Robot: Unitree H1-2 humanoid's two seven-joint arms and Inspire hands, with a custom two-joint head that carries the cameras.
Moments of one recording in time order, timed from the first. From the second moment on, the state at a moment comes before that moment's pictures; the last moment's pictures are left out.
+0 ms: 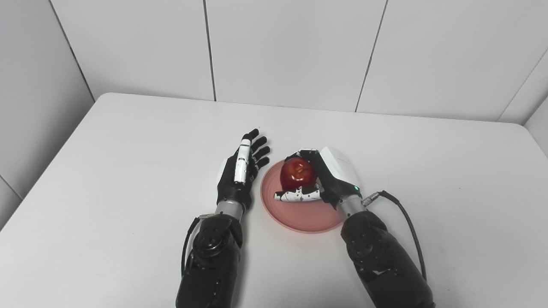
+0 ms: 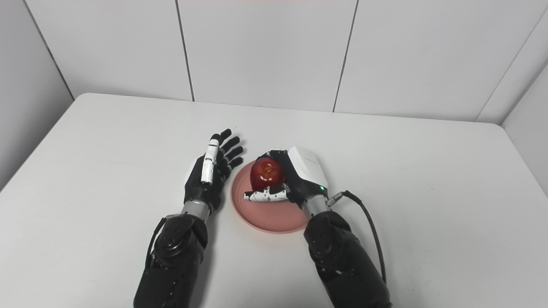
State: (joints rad) left arm -0.28 -0.18 0.01 0.12 -0.13 0.23 0.06; right arm -0.39 -0.09 0.41 0.11 -0.64 0.23 0.03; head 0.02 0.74
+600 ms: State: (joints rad) left arm -0.28 -0.18 0.01 0.12 -0.13 0.23 0.06; right arm -0.38 -0.10 0.40 0.08 -0.64 0.23 0.07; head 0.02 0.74
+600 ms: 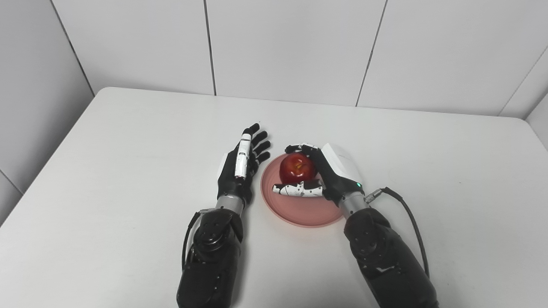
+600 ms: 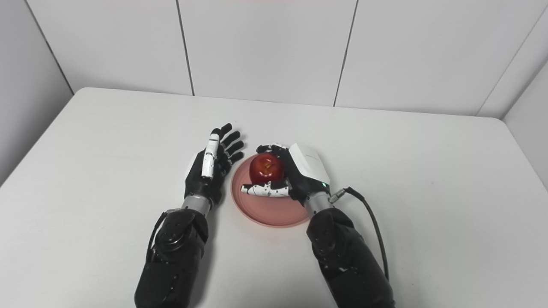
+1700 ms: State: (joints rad) left arm -0.28 -0.18 0.02 0.12 -0.14 0.23 0.06; right arm -0.36 -0.13 0.27 -0.07 -0.59 0.21 0.02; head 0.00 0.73
